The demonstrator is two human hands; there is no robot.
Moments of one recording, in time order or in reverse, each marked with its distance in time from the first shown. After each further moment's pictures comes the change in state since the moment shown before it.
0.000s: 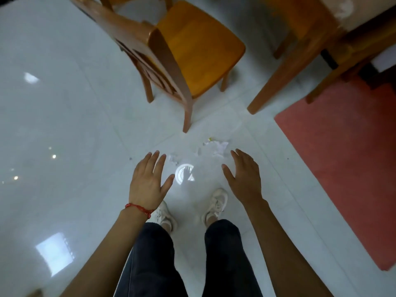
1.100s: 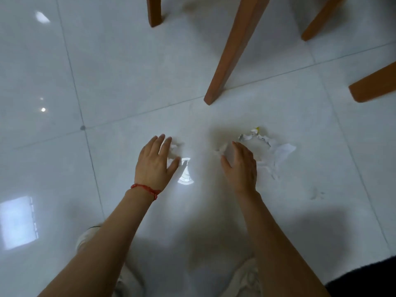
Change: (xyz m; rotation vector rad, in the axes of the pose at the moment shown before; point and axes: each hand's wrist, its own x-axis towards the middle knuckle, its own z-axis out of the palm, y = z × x) left_hand 0.234 -0.213 0.496 -0.121 0.115 -0.211; right_hand 0.243 0.191 0.517 0.048 -0.042 -0.059
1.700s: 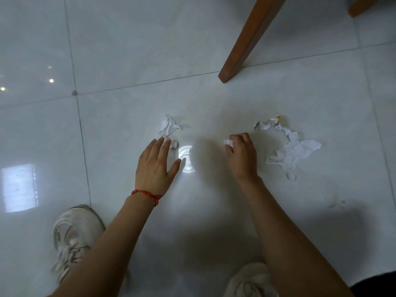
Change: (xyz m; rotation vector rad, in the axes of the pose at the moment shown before) left_hand -0.029 -0.016 0.072 -0.070 0.063 -0.158; right_hand 0.032 0.028 0.053 -0.003 -0.068 -0.163
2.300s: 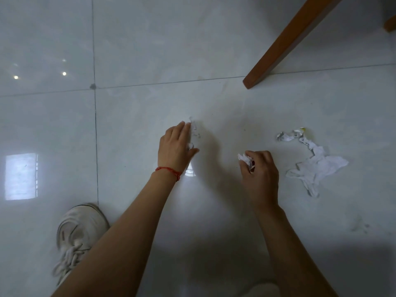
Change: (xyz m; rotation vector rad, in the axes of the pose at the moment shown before) left_hand 0.061 -0.024 0.033 -0.044 0.071 -0.007; right_hand -0.032 -0.021 -0.005 0.101 0.122 -0.075
